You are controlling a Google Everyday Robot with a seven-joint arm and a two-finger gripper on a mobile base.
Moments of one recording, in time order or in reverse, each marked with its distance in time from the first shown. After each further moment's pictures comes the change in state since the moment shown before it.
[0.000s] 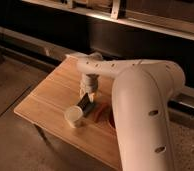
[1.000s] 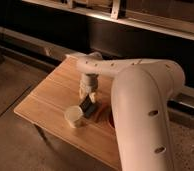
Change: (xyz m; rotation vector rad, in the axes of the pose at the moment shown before) arm 0.001 0.000 -0.005 0.008 -0.005 0.003
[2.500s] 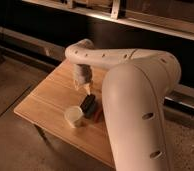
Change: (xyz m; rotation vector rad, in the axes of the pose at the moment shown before) arm 0.003 0.038 -0.066 0.041 -0.098 -0.068
